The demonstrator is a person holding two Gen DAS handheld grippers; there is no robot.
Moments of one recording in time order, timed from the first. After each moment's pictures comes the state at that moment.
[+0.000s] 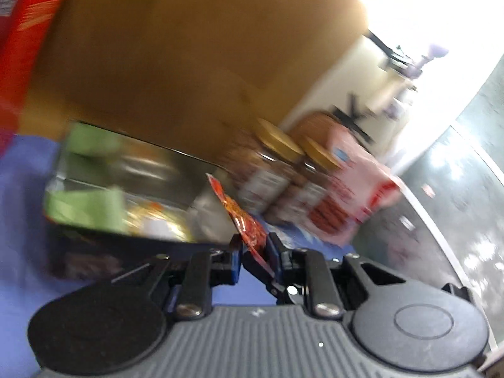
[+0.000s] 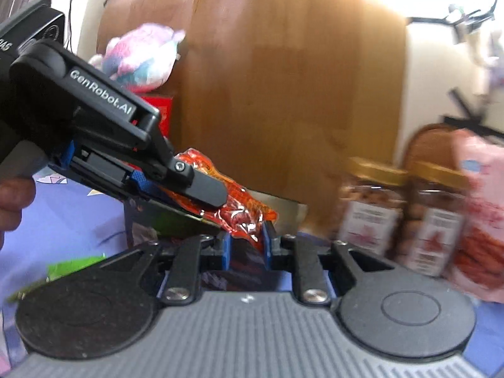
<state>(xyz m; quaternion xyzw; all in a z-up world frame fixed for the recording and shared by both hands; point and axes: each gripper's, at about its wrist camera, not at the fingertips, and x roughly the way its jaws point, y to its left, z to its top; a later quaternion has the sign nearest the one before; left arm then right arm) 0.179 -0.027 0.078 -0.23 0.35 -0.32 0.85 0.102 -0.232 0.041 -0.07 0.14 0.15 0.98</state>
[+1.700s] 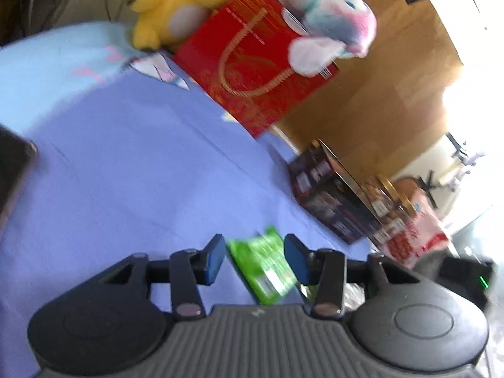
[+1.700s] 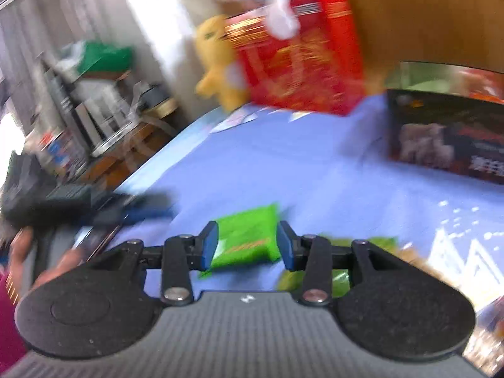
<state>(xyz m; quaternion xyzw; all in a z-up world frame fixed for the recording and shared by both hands) -0.015 0.215 0.011 -0.34 0.33 -0.15 0.87 0.059 -0.097 0.019 0.09 0.34 0.37 0.86</state>
